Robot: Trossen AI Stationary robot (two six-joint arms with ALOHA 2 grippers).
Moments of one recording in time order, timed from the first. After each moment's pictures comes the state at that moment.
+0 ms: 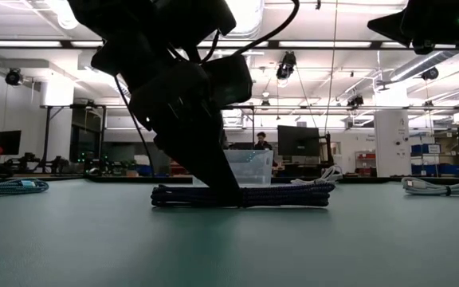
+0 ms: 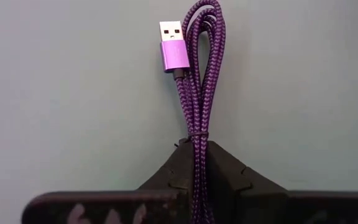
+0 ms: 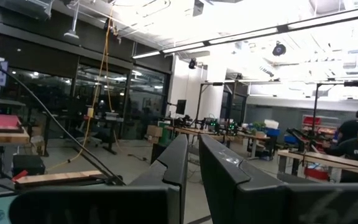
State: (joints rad) left arm -0.26 1.93 1.09 -0.02 -0.02 -0.28; right arm 0.14 0.38 0.09 0.79 0.71 -0.52
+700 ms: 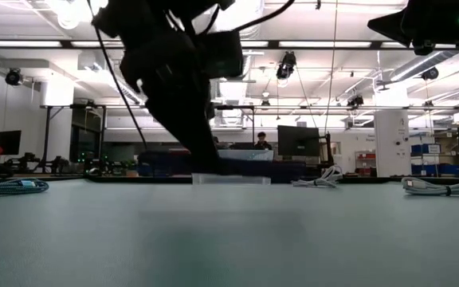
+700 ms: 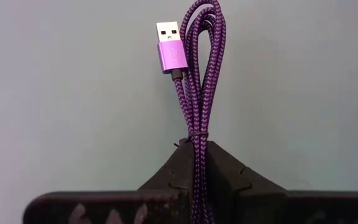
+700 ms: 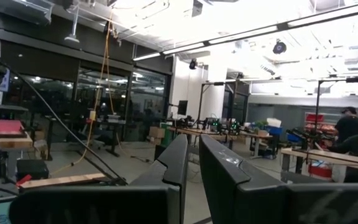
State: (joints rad) left arm -0.25 1.84 1.19 -0.35 -0.06 -0.24; right arm 0.14 0.38 0.09 0.79 0.71 -0.50
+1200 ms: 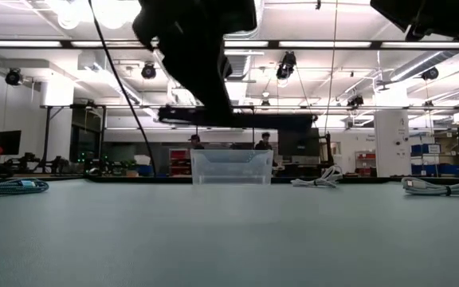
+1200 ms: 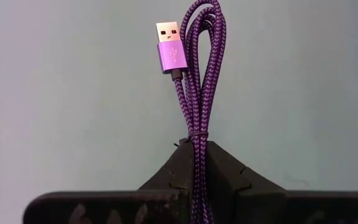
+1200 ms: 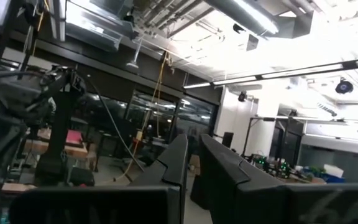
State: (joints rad) left arm -0.24 1.83 1.39 -0.57 -0.15 -0.07; right arm 0.14 0.38 0.09 0.80 0.43 -0.54
